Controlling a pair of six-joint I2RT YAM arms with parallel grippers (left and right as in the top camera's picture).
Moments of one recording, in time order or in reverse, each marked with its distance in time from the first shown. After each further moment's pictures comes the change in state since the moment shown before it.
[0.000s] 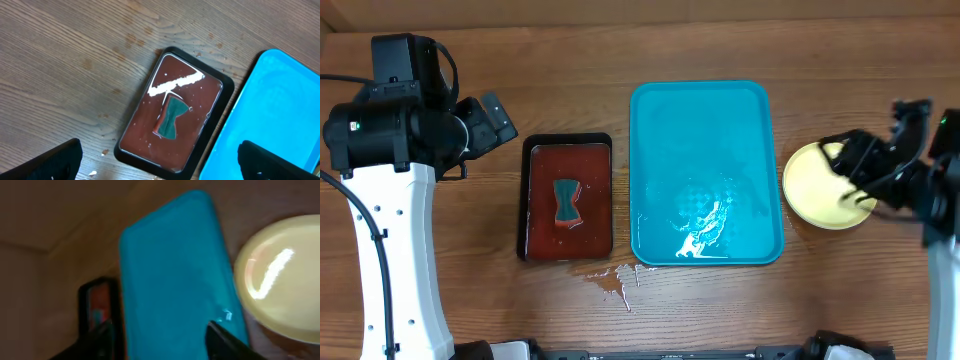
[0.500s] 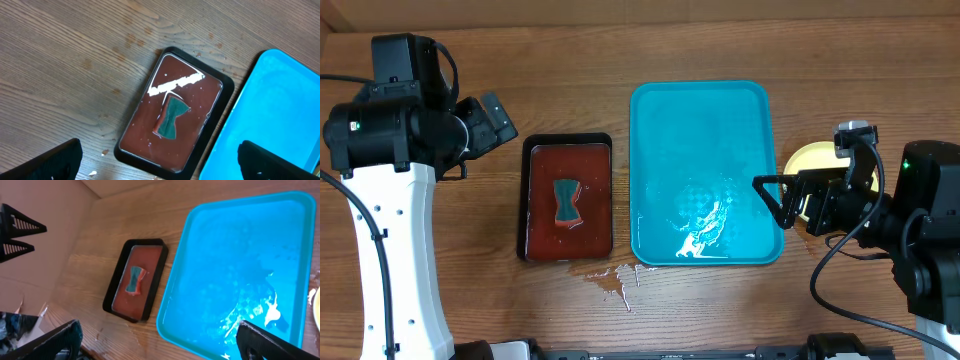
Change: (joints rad) left arm 0.000 0.000 0.000 0.000 0.000 0.000; right arm 0.249 -0.170 0.000 -0.040 -0.047 -0.076
